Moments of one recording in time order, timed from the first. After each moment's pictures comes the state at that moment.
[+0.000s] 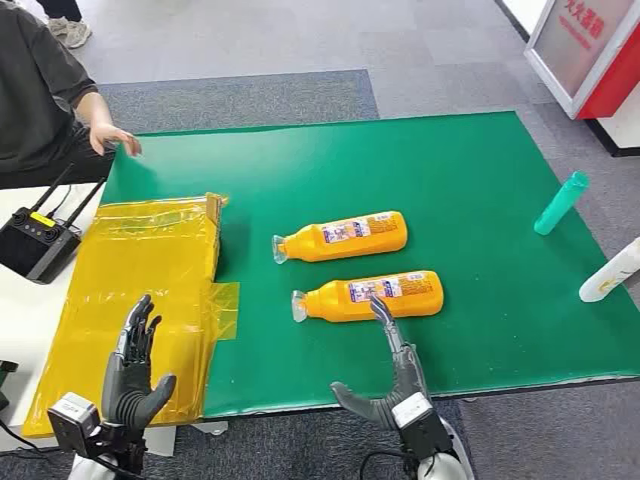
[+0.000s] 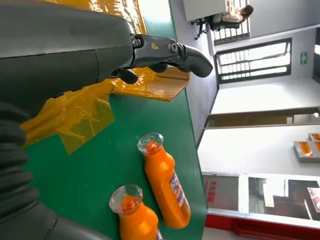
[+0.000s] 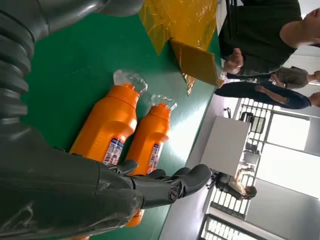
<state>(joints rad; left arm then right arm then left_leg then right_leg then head) 0.17 -0.12 0.04 -1.46 -0.13 -0.25 -0.68 0.13 0.08 0.44 -1.48 0.25 -0.19 -0.53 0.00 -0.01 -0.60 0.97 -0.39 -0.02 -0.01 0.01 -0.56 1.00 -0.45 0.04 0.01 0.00</state>
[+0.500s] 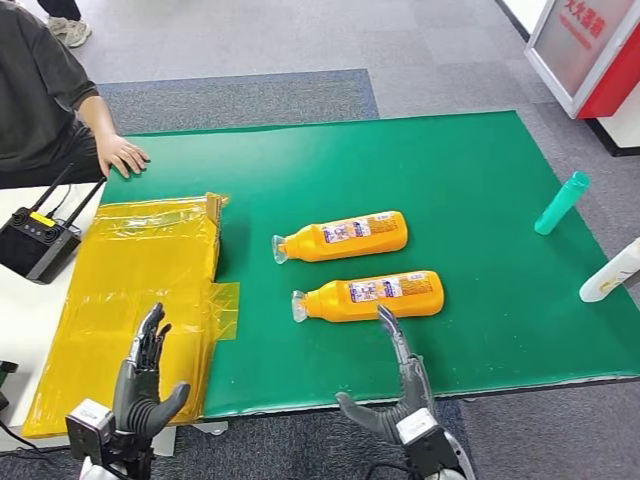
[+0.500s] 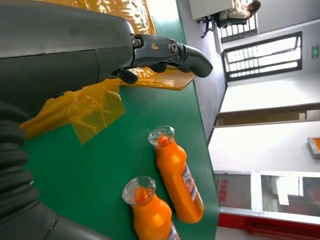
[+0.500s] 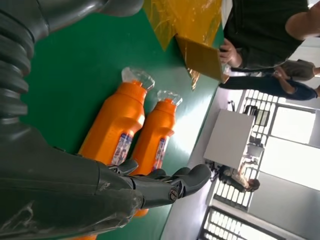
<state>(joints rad) 0.20 -0.14 0.01 -1.46 -0.19 -0.21 -0.68 0.20 0.07 0.44 -1.55 0.30 -0.24 -0.52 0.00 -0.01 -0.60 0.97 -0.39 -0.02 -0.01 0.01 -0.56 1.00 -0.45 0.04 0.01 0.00</state>
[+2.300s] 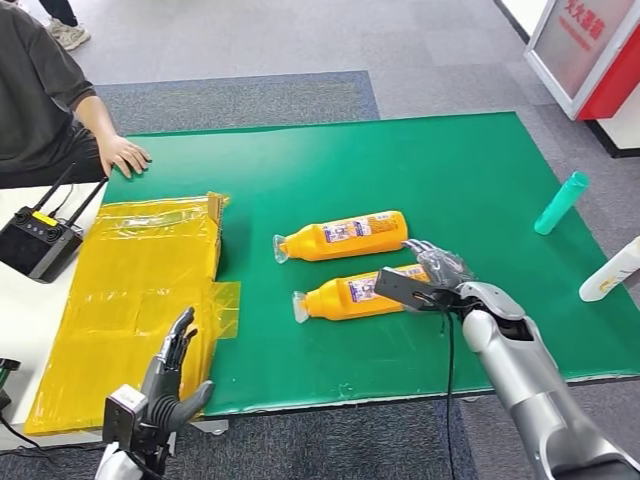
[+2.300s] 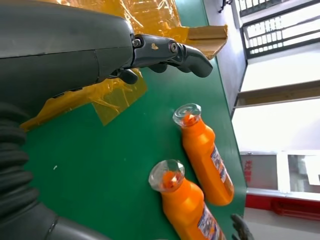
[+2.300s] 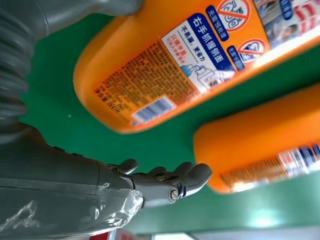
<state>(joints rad) 0.12 -0.11 -0.02 -1.28 -0.24 -0.22 -0.68 -0.52 -0.15 0.43 -1.00 0.87 0.18 0.04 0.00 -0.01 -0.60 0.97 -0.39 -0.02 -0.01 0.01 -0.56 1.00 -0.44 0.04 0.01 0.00</state>
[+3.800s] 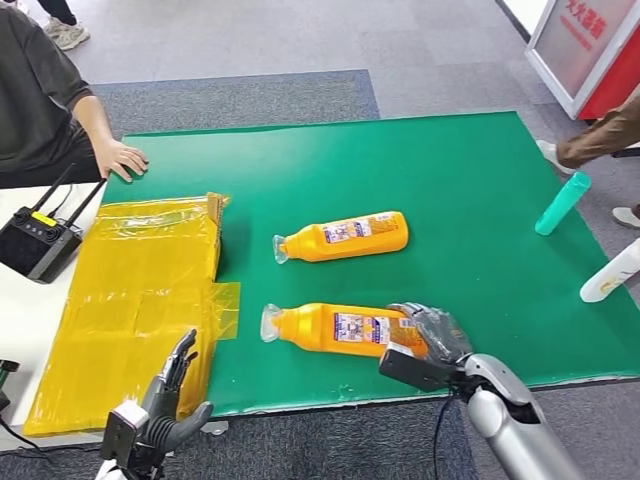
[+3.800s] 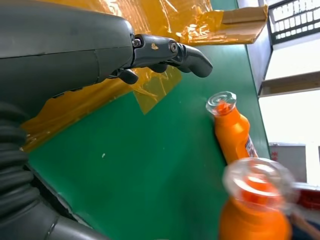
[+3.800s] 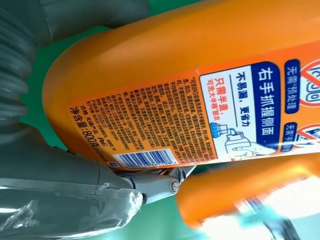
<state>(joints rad) 0.16 -0.09 -0.01 -1.24 -0.26 -0.28 -0.68 -0.14 -0.20 0.46 -1.31 0.71 -0.04 -0.16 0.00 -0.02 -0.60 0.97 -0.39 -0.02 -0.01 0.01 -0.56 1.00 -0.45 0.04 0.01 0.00</state>
